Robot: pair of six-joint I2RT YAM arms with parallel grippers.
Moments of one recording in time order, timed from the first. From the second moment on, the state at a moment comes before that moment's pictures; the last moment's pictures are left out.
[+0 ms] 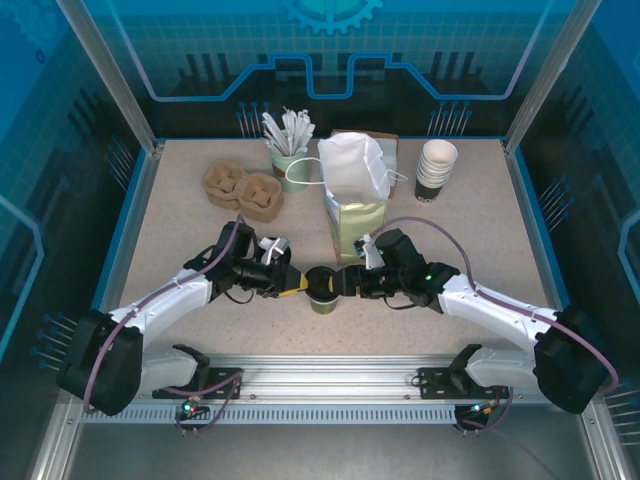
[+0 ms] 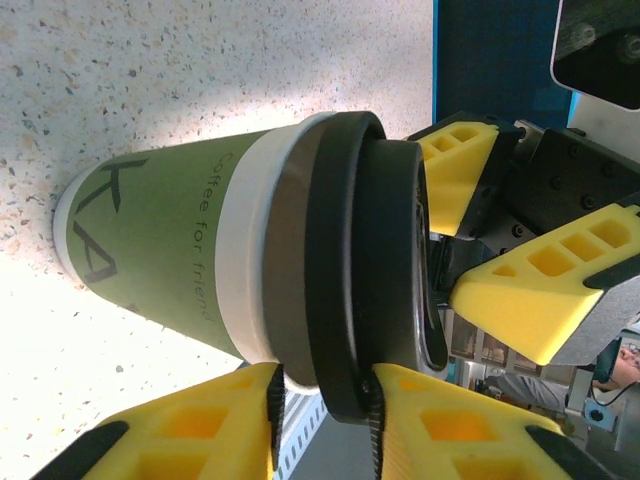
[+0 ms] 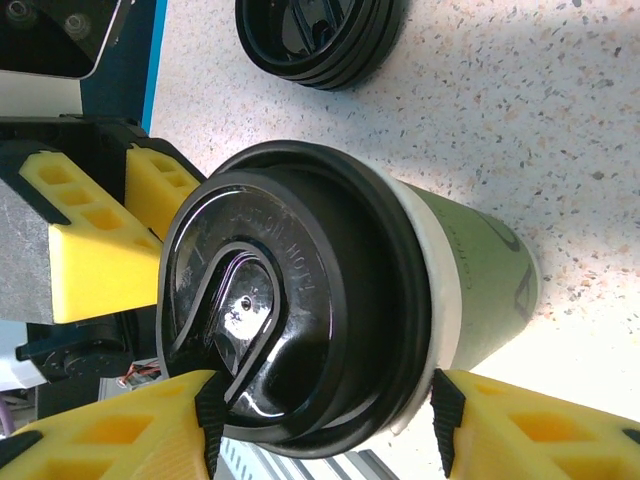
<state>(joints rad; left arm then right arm) -0.37 1.23 0.60 -0.25 0.95 -0.68 0.72 1.20 0.67 -0.20 -0.47 0.78</state>
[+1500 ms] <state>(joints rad) -0.39 1.14 0.72 -0.42 0.85 -0.59 0.72 1.17 0.73 -0.33 -0.42 0.71</state>
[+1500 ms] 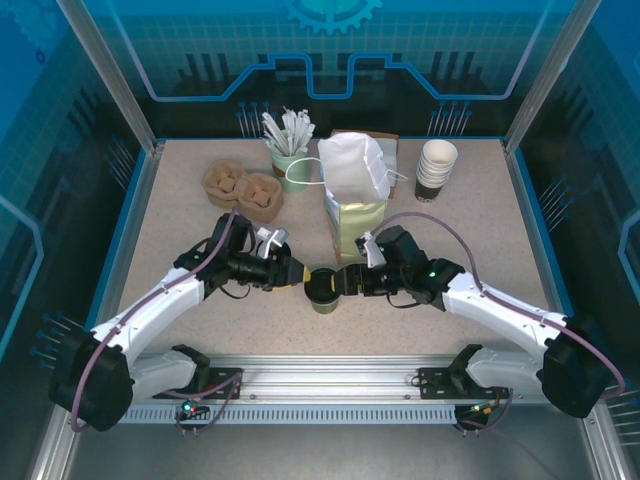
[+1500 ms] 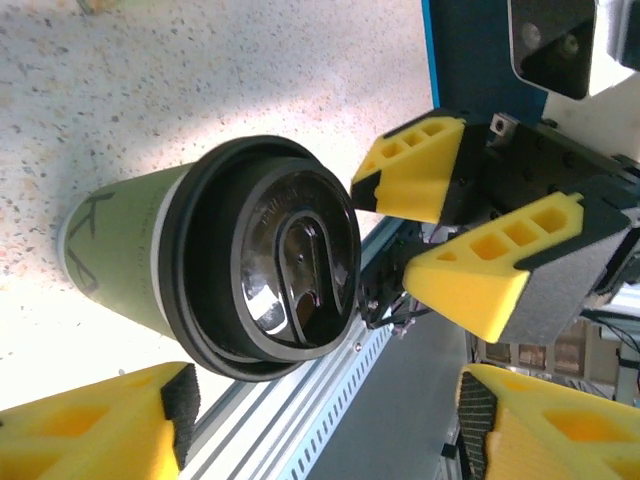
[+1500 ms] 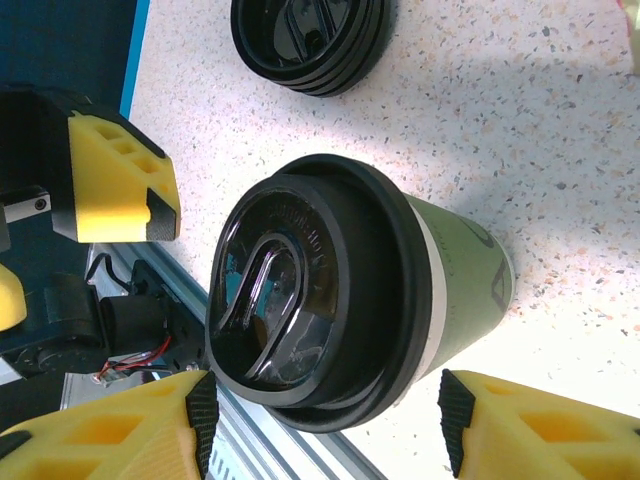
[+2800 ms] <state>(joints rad) -0.45 1.37 0.75 -0.37 0.79 -0.61 0.73 1.23 0.74 -0.34 -0.41 0.71</state>
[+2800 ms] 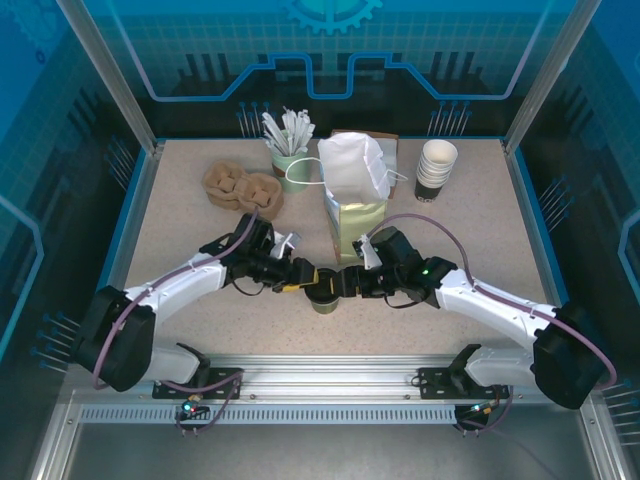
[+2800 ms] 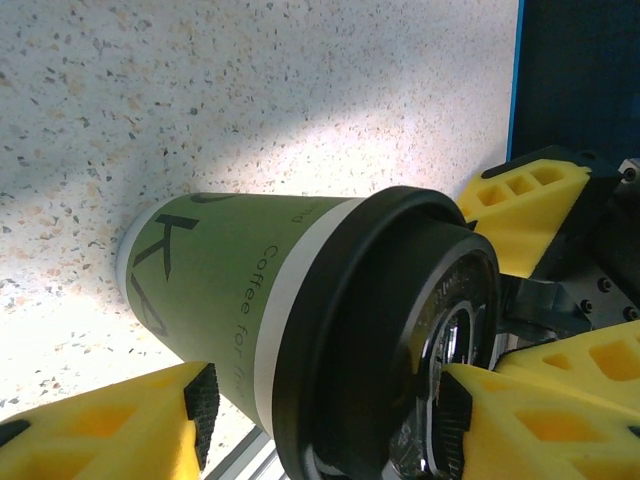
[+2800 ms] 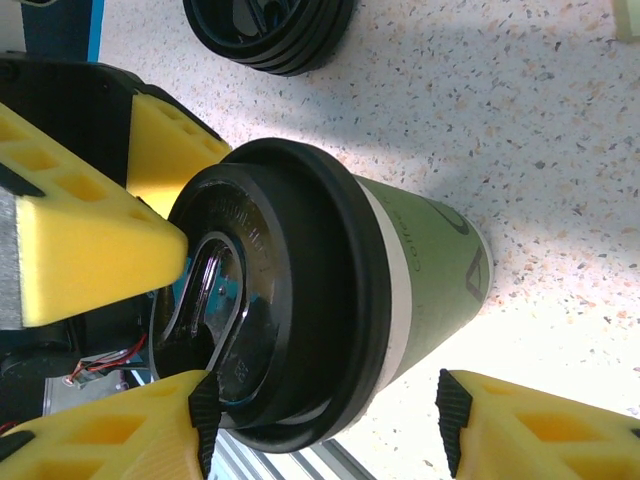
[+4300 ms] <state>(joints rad) -0.47 1.41 0.78 -0.39 0.79 -0.60 0.73 1.20 0.73 -0.38 -0.37 0.67</state>
